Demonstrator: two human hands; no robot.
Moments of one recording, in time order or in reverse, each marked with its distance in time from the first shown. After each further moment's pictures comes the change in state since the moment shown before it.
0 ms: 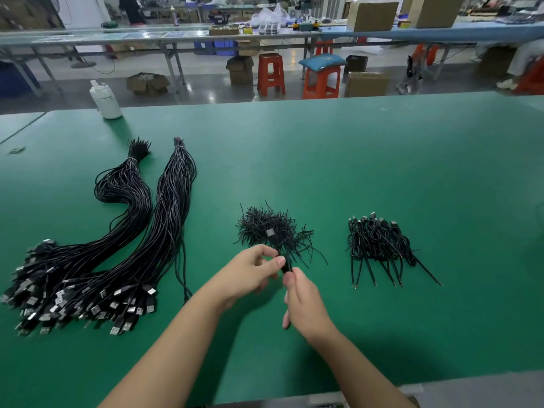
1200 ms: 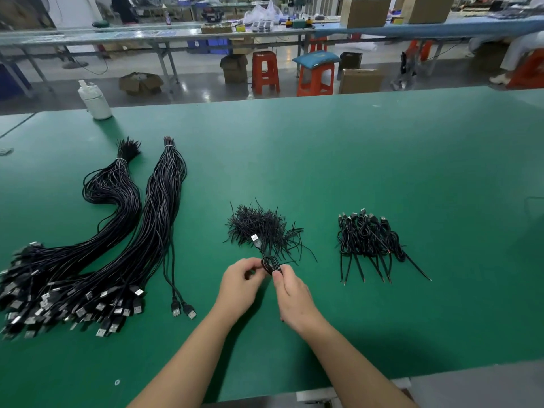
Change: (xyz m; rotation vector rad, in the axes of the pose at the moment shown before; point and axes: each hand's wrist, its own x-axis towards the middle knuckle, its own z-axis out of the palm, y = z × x) left_hand 0.012 -0.049 0.035 0.106 0.344 0.142; right_hand 0.016 0.017 0.002 -0.038 -0.016 0.022
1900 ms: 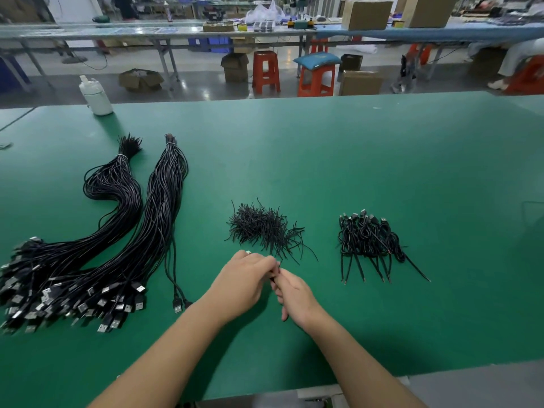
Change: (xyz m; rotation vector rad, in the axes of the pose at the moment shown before) left_hand -0.007 0.028 -0.030 0.716 -0.222 0.662; right_hand 0.000 0.000 -0.007 0.215 -0.134 0.098
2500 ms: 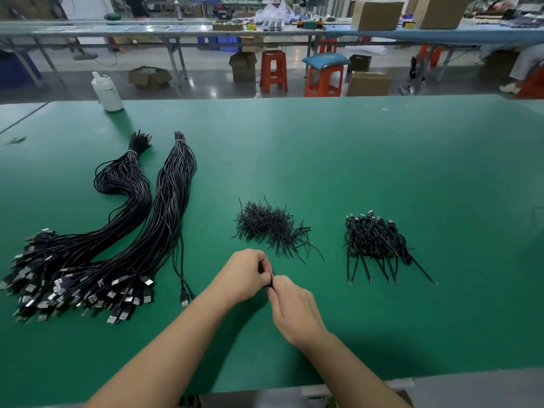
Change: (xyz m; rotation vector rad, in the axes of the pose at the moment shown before) left_hand 0.013 0.008 -0.021 -0.248 -0.202 -0.597; right_hand -0.021 0.003 0.019 -0.740 0.141 -0.354
